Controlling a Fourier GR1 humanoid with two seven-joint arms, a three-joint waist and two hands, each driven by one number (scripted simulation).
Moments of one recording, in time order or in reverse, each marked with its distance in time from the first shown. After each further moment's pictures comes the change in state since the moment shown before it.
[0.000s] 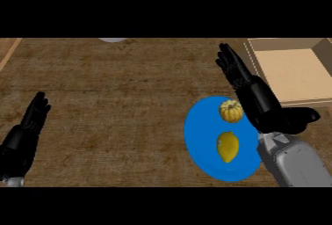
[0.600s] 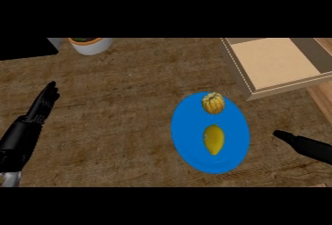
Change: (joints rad) left arm -0.065 0.062 -0.036 -0.027 -0.038 -0.131 -0.092; right arm 0.441 -0.154 -0.331 -0.214 0.175 -0.269 -0.171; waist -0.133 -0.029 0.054
